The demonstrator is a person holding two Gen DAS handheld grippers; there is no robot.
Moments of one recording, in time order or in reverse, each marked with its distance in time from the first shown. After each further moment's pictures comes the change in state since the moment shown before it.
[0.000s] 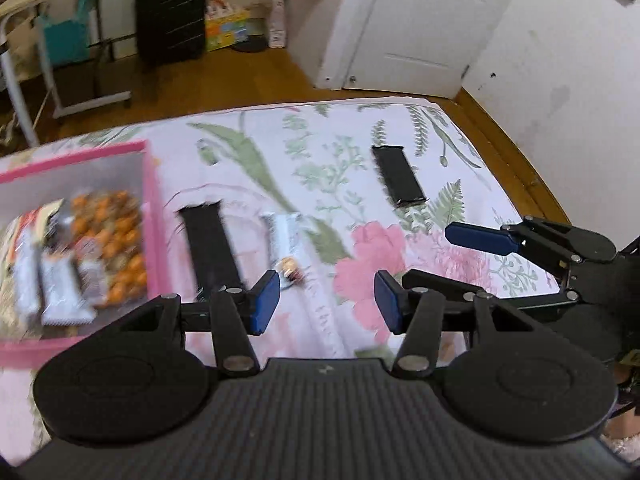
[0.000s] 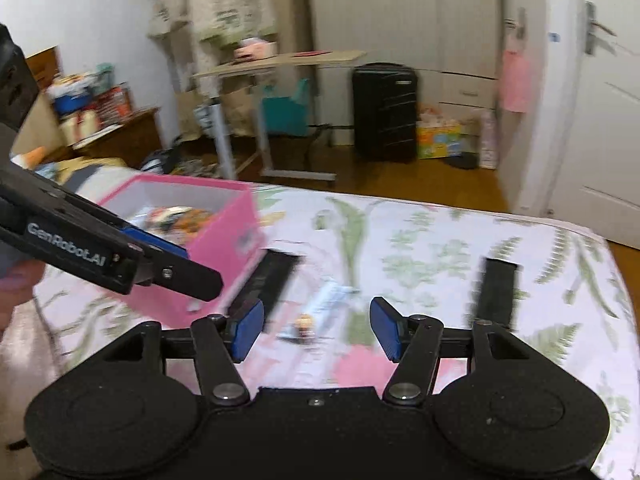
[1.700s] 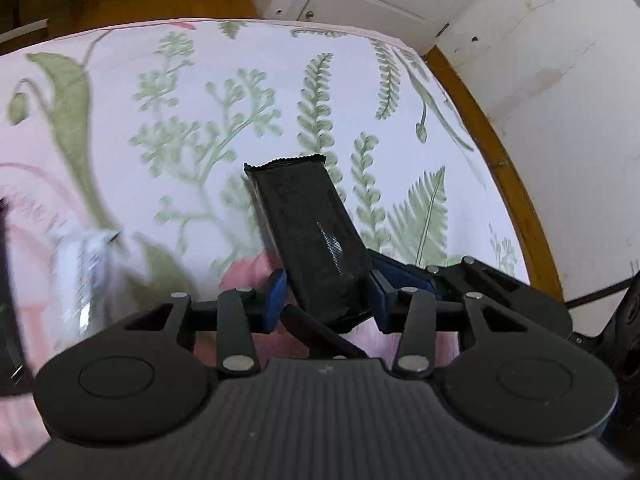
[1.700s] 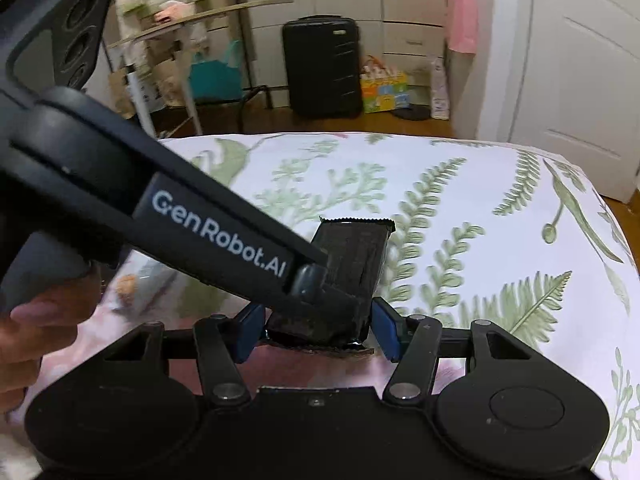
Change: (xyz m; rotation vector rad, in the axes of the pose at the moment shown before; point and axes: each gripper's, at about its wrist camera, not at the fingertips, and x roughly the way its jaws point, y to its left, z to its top) left arm 0.216 -0.052 0.034 -0.102 0.184 -0.173; right arm 0.103 -0.096 -0.045 0.064 0.095 -0.087
